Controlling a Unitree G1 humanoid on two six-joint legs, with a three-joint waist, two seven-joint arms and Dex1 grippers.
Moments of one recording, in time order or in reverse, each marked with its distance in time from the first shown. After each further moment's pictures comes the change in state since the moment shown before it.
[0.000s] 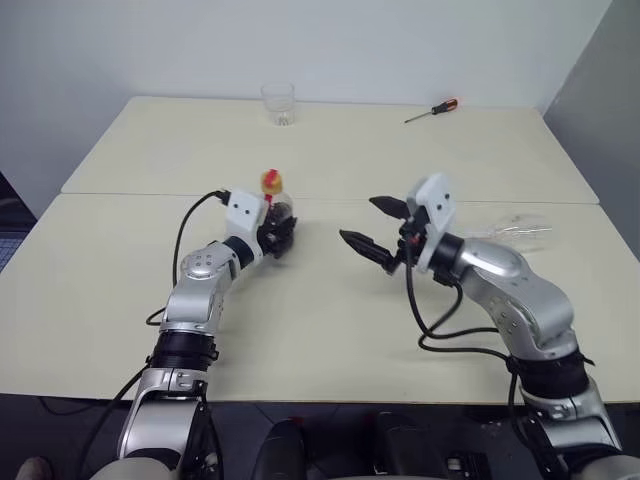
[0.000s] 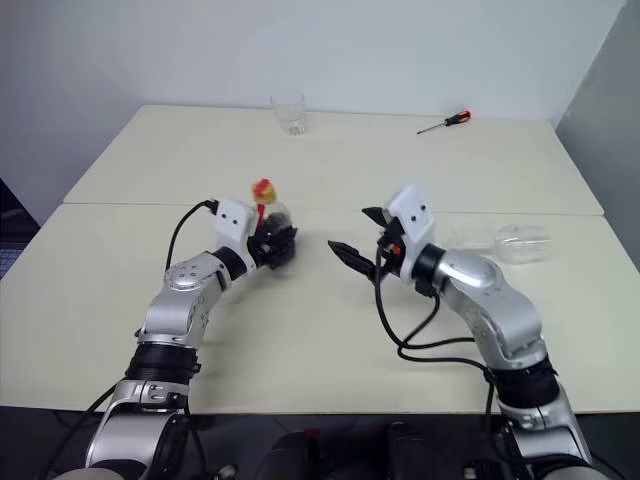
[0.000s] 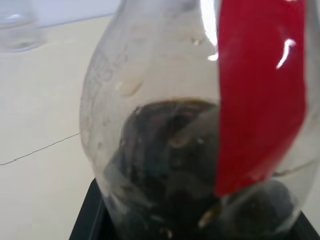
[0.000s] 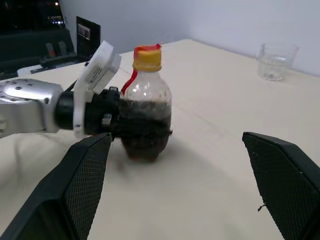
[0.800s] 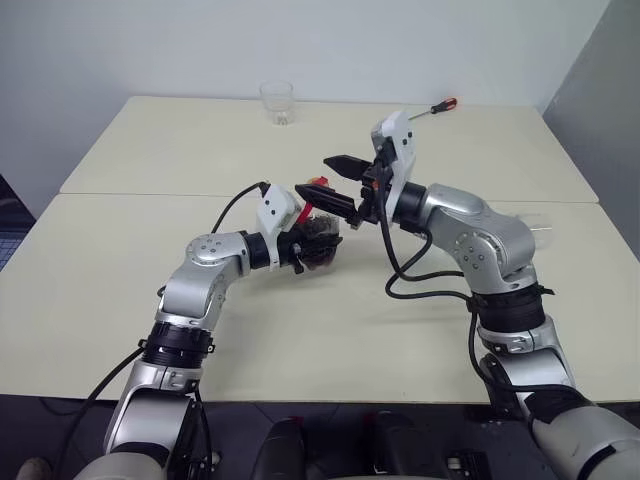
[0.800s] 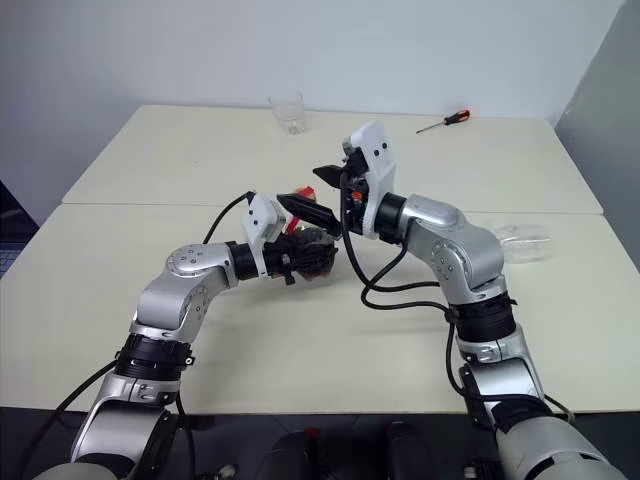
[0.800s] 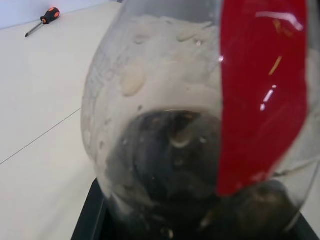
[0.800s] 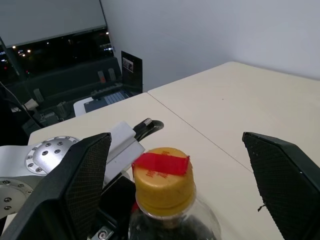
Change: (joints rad) left arm -0.017 0.046 -0.079 -0.153 -0.108 0.131 -0.264; right arm -0.273 0.138 -0.052 0.221 0.097 0.126 0.087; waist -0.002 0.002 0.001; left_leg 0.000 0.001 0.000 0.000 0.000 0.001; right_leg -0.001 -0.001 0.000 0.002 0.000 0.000
